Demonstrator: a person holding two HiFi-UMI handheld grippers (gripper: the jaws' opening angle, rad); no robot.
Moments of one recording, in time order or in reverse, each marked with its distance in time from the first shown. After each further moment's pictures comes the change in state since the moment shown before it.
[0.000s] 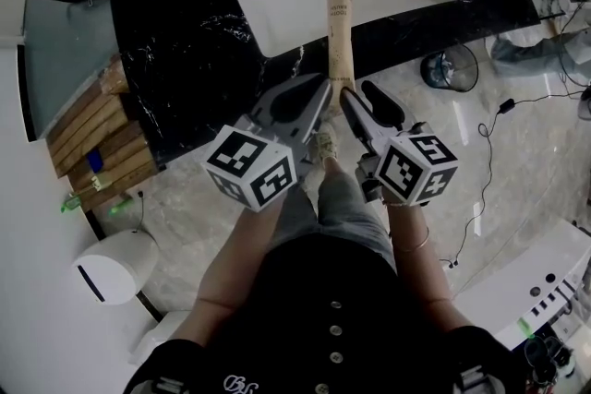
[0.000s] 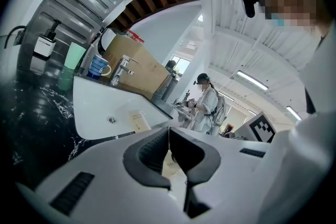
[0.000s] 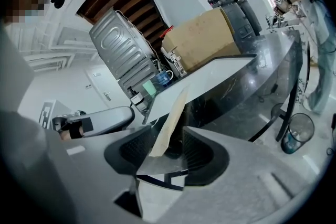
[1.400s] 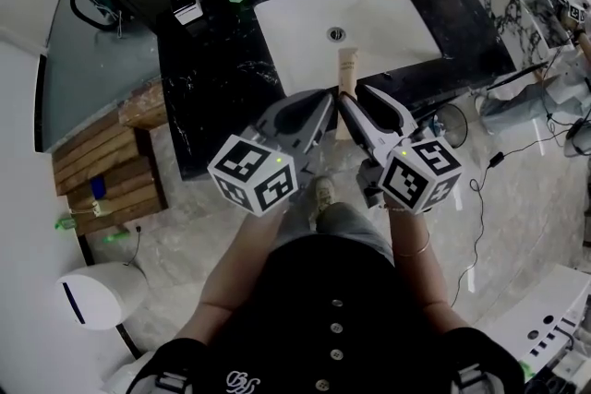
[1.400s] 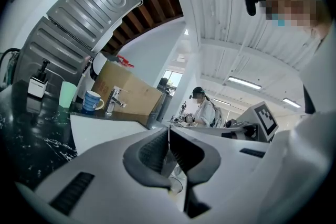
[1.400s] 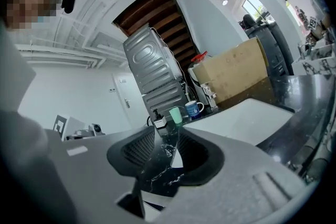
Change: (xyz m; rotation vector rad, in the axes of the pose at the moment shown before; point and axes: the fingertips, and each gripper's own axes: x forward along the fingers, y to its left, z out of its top) left arm -0.036 -0.029 0.080 0.135 -0.174 -0.031; right arm -0.021 0.095 0.097 -0.238 -0.193 0.190
